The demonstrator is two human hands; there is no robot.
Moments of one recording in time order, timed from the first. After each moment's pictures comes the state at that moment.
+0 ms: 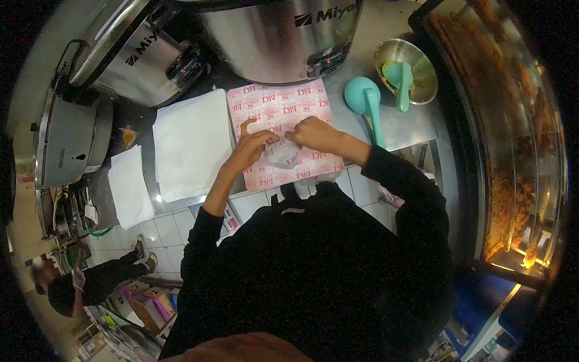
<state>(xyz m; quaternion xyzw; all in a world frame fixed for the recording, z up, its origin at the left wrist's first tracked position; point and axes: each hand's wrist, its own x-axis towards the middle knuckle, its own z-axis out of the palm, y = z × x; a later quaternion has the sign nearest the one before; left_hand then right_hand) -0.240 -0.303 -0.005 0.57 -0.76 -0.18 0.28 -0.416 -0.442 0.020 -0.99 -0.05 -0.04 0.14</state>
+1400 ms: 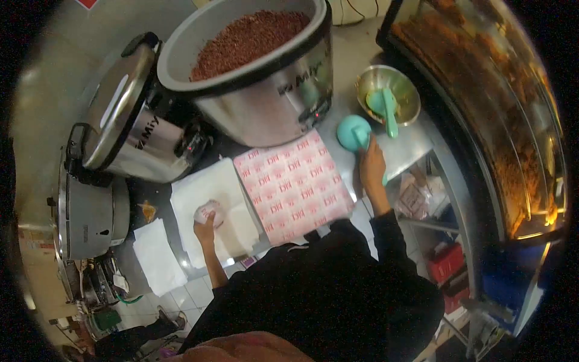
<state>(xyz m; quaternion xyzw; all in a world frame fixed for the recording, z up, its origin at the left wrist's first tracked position) -0.115 -0.197 -0.027 0.80 -0.26 -0.18 0.51 -0.502 -0.464 -0.017 -0.71 0.63 -0.29 0.13</state>
